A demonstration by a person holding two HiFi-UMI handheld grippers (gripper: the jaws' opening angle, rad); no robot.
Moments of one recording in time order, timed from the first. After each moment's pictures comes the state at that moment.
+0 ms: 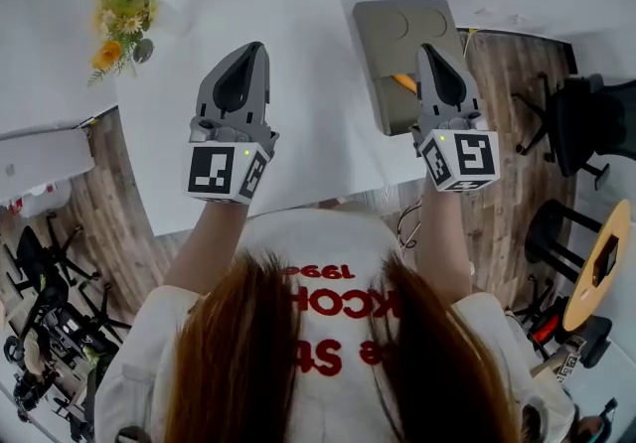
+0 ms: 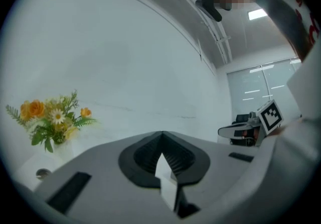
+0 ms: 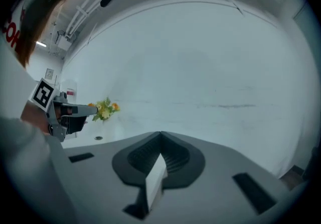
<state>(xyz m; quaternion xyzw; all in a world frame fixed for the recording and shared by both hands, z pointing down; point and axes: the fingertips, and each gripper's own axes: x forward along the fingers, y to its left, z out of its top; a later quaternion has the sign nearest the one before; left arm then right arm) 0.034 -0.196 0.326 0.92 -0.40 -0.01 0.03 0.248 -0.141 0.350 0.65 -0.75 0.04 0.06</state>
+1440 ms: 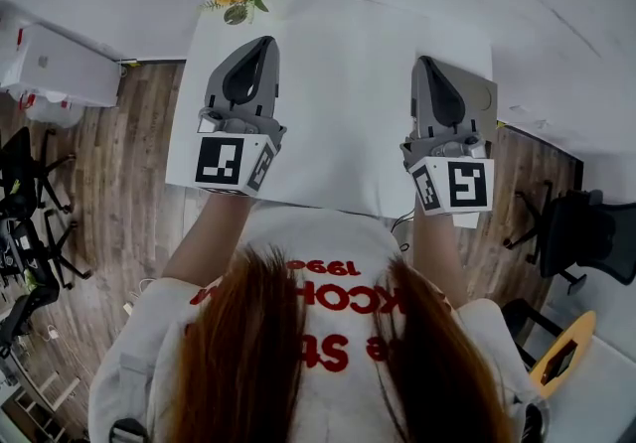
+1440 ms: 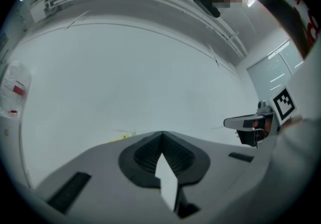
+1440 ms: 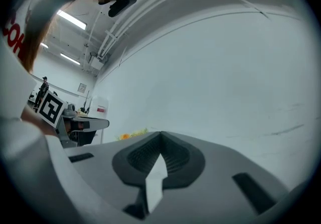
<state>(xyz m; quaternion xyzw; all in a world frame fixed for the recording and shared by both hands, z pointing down) -0.104 -0.178 0.261 0.83 -0.55 -0.05 -0.05 0.088 -0.165 0.253 0.51 -0.86 -0.06 -0.01</state>
